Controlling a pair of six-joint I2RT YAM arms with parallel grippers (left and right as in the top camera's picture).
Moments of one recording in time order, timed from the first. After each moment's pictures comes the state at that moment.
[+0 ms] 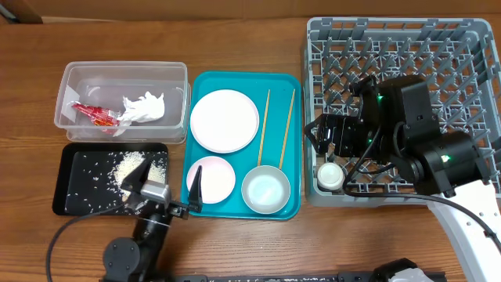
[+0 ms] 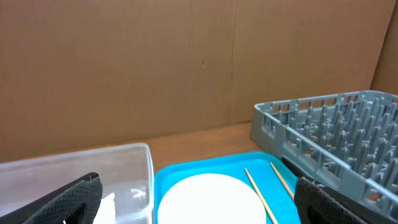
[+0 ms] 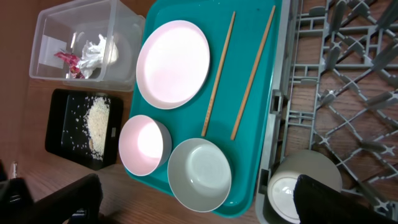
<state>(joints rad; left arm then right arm) -0.17 0.06 0.17 -0.03 0.12 0.00 0.32 1.22 1.35 -1.05 -0.32 0.41</state>
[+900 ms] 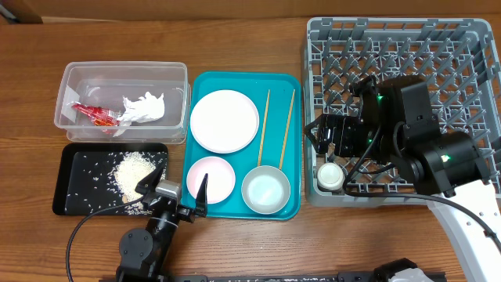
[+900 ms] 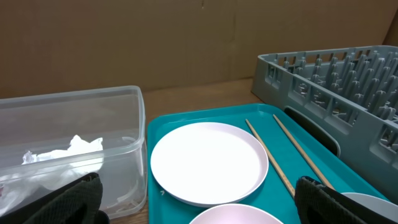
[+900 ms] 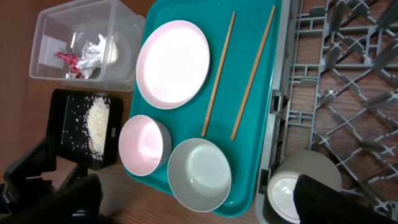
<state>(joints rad) -0.17 0.02 0.01 -0.06 0.12 0.00 0.32 1.22 1.35 -1.05 -0.32 0.41</state>
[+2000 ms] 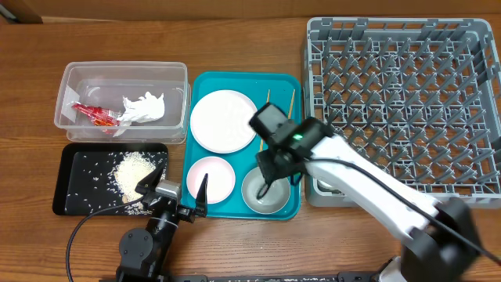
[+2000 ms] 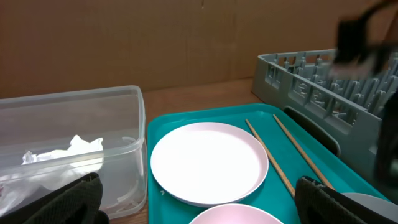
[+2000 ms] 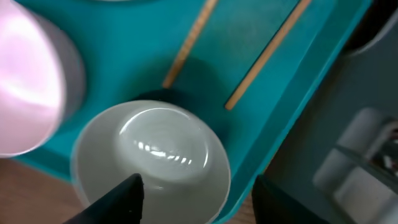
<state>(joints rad) -0.17 0.02 0.01 -0.06 0.12 0.00 0.75 1.73 1.35 -1.02 0.02 0.37</state>
